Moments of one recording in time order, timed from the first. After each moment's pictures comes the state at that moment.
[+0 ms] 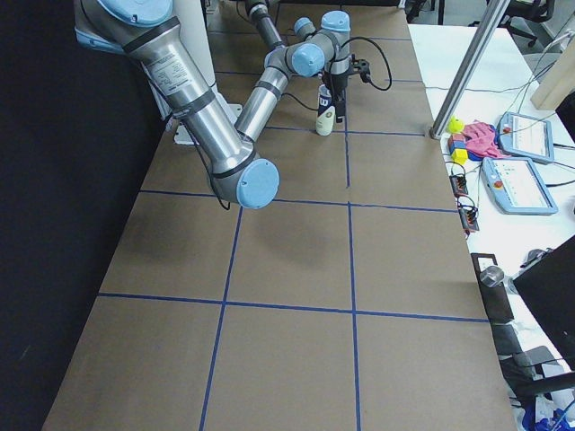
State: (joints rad) left arm -0.58 -2.23 -1.34 -3.22 -1.56 -0.45; right arm 0.86 -0.95 1.94 -1.90 2.02 0.75
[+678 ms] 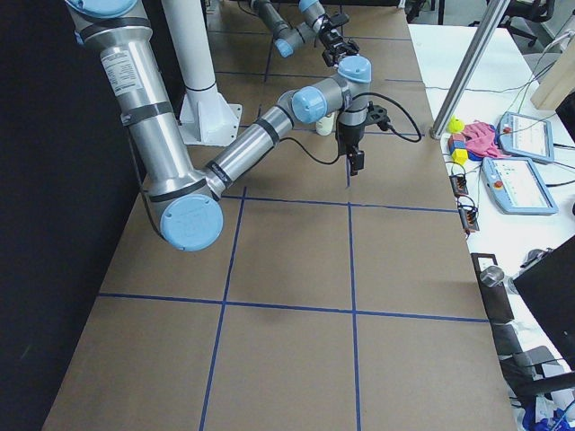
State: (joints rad) left arm -0.66 -2.13 -1.64 -2.60 -1.57 -0.45; right arm 1.18 -1.29 1.96 -1.83 2.18 0.19
